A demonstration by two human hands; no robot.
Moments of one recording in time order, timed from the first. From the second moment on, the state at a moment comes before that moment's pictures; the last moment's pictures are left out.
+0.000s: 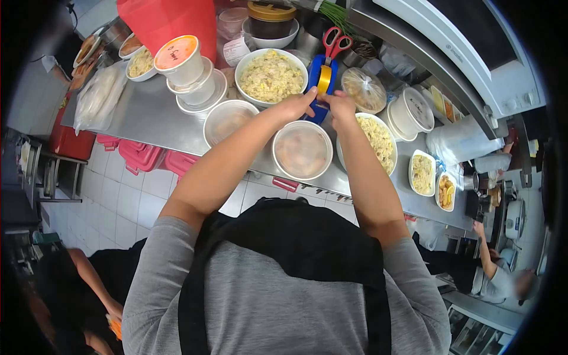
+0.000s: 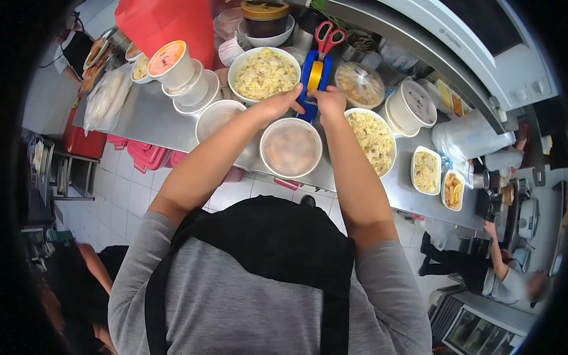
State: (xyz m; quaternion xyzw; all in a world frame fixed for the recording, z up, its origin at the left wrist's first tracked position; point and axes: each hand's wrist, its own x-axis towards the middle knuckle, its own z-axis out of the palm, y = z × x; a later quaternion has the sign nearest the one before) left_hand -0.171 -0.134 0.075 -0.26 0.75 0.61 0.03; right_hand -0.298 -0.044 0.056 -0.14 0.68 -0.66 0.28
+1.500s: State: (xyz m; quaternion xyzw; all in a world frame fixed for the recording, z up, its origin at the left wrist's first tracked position) left_hand -0.063 0.014 -0.004 -0.55 0.74 0.06 -0.39; right_hand -0.293 0.029 0.094 -0.60 0.79 -0.09 0.09
